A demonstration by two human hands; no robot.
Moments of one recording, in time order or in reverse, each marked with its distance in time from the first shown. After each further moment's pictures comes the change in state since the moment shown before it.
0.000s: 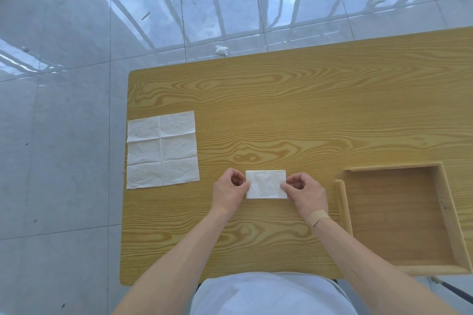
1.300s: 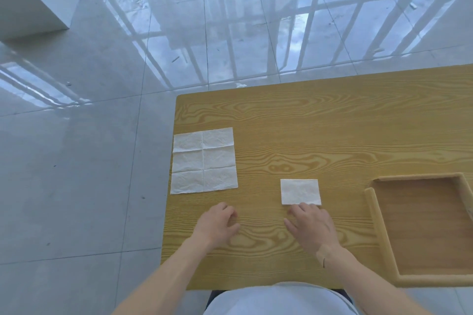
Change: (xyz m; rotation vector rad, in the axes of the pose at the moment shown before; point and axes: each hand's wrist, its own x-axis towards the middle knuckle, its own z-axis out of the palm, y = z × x) left_hand -0.040 -0.072 -0.130 0.822 -0.228 0.343; right_hand -0.073 0.007 0.063 -0.935 -0.024 -0.585
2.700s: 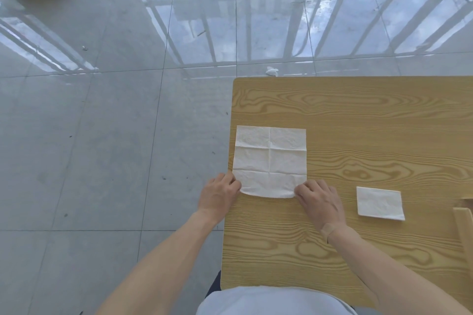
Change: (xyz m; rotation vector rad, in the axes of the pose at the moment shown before) left_hand 0.016 -0.173 -0.060 0.204 0.358 0.143; right_hand 0.089 -0.149 0.029 -0.113 0.184 -0.152
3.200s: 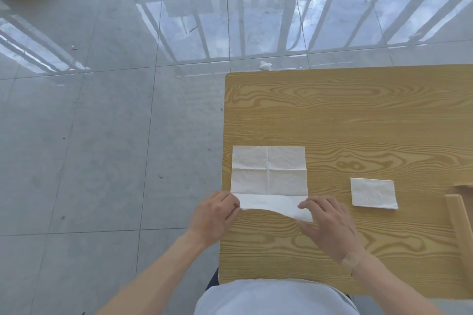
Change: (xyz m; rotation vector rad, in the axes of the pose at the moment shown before) left_hand -0.051 0.016 -0.010 -0.292 0.034 0.064; right_hand -0.068 0.010 -0.013 0.183 -0.008 -0.020
